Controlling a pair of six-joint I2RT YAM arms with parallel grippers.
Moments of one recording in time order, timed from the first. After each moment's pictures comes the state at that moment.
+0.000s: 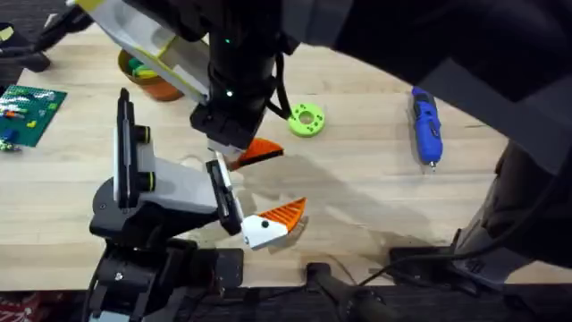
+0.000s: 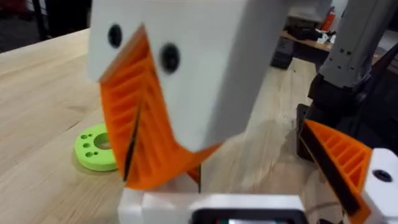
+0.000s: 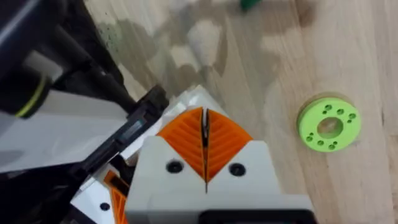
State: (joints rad) left arm -0.15 0.01 0.02 -0.12 1.06 -0.09; right arm 1.03 2.00 2.14 -1.46 -0.13 -0.14
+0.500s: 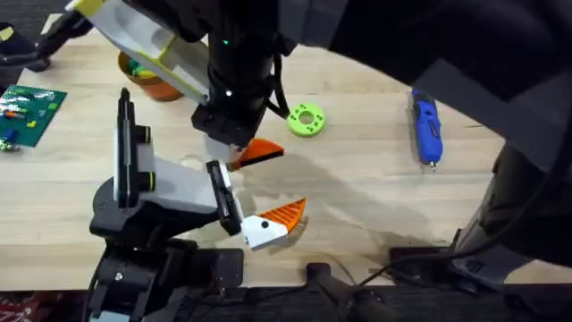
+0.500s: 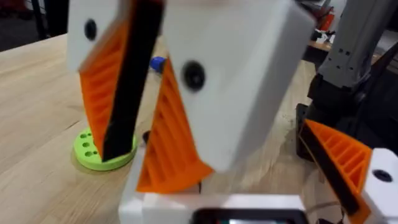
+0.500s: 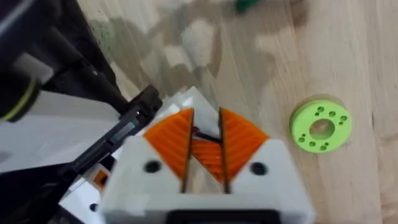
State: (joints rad) left arm -0.15 0.01 0.02 -0.12 1.07 -0.09; right arm 1.03 2.01 2.14 -1.45 -0.12 -0.14
